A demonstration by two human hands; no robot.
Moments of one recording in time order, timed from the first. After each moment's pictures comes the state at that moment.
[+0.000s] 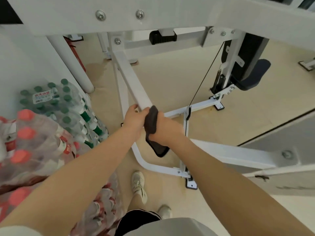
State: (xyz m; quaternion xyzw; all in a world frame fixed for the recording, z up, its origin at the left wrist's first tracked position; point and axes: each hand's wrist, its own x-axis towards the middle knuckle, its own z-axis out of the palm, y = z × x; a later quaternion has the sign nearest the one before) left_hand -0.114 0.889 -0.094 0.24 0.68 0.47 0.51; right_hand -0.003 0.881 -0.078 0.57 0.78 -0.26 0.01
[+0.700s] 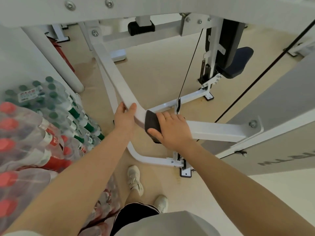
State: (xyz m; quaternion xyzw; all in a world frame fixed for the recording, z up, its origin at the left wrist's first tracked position) left_hand -0.068 0.843 -0.099 0.24 0.67 0.52 0.47; right_hand 0.087 0.820 -0.084 0.51 0.86 -0.06 0.00
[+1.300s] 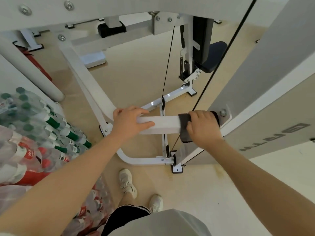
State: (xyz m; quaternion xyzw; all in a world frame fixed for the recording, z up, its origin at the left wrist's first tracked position) left_hand -0.020 0.833 -0.086 0.75 0.61 0.18 0.19; right_hand 0.220 0.802 -0.075 0.65 0.76 -0.02 0.02
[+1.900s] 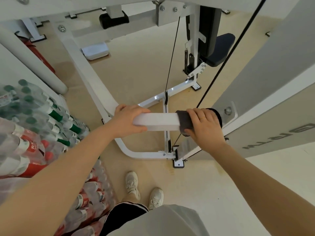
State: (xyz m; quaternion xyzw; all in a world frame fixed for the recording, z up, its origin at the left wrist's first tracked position) left_hand -0.040 0.831 -0.071 0.80 0.53 0.08 0.28; right_hand 0.223 0.794 -0.085 0.62 0.79 -0.01 -0.01
